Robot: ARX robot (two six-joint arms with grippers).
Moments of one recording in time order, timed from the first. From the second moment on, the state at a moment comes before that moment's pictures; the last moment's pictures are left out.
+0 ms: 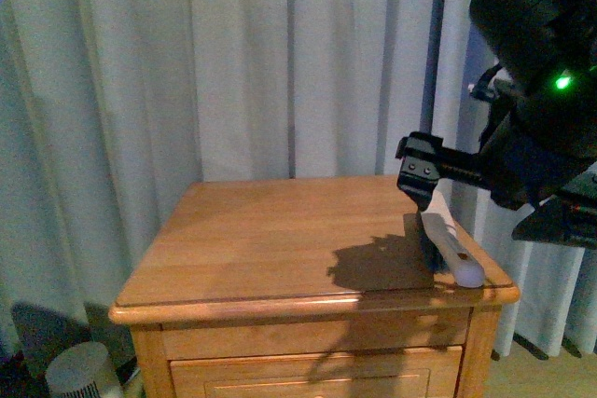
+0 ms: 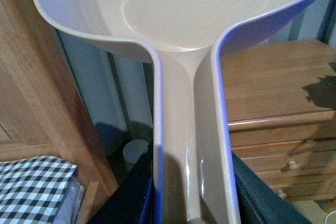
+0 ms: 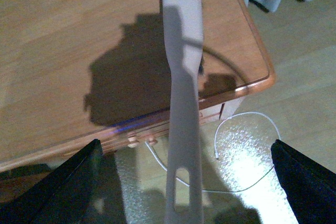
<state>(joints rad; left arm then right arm) 0.18 0.24 0.31 -0.13 0.23 0.14 0.40 1.80 1.34 -0.33 0.21 0.56</state>
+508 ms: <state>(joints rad) 0.18 0.24 0.31 -0.13 0.22 0.14 0.39 2.01 1.49 -0.39 0.16 0.72</state>
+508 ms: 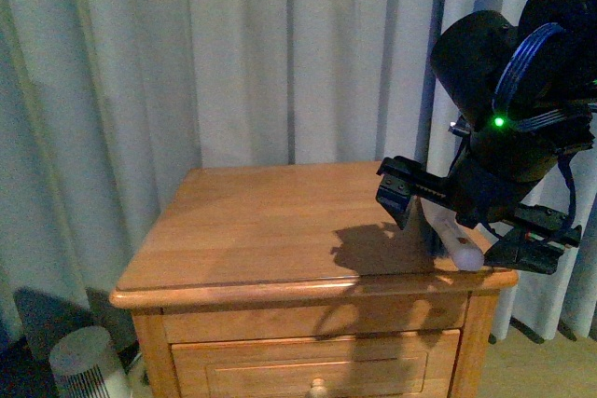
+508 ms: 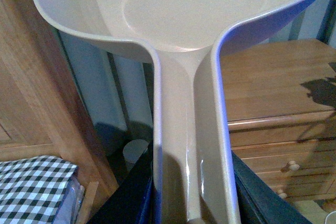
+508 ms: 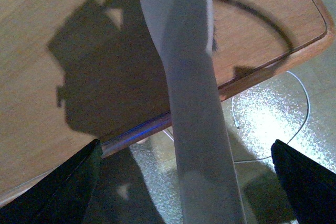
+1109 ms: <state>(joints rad) 0.18 0.24 0.31 -0.13 0.23 0.14 0.38 2.04 1.51 -0.42 0.15 0.72</state>
